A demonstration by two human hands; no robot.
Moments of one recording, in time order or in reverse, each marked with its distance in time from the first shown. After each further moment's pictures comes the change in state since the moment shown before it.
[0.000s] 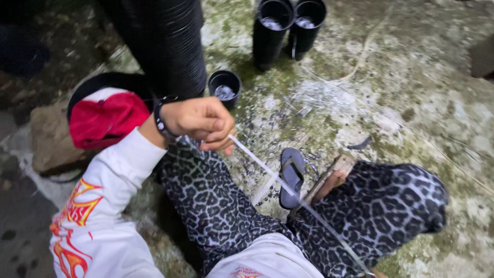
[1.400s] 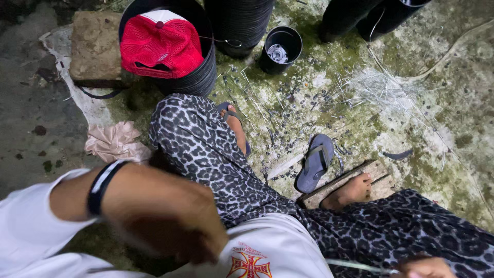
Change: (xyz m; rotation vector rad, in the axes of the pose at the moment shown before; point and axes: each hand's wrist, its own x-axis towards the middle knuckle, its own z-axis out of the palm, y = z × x) left_hand -0.061 0.063 0.196 0.287 -0.049 -0.299; right_hand 0.046 -0.131 -0.051 -1.172 -0.287 -0.158
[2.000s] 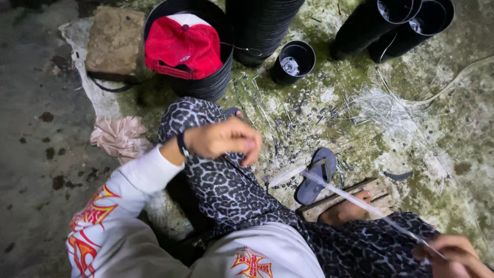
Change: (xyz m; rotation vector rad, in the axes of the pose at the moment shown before) left_hand 0.014 -0.154 -0.049 -0.110 0.572 0.342; right_hand 0.061 -0.017 -0.039 -0.105 0.064 -0.376
